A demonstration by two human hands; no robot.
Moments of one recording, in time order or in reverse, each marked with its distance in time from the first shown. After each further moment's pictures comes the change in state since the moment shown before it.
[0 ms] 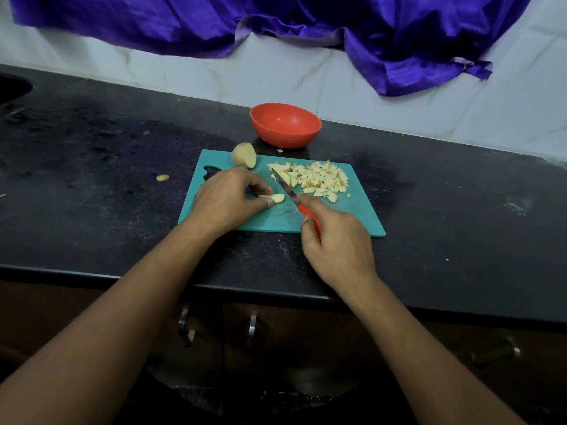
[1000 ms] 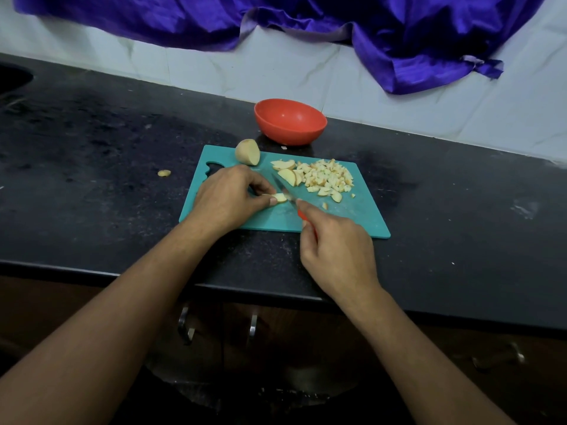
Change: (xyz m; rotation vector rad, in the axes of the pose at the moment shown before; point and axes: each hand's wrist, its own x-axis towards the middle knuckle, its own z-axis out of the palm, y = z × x) left_hand -0.001 0.000 0.000 -0.018 -0.010 0.011; right_hand -0.006 -0.009 0.002 -0.081 -0.020 -0.056
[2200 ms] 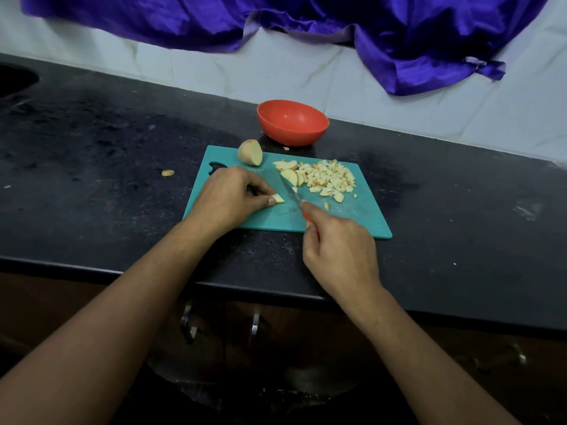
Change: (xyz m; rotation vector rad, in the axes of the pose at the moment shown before) left_hand -0.002 -0.006 -0.001 -0.073 -0.018 -0.025; right_hand -0.001 -0.001 -0.001 -0.037 -0.015 0.026
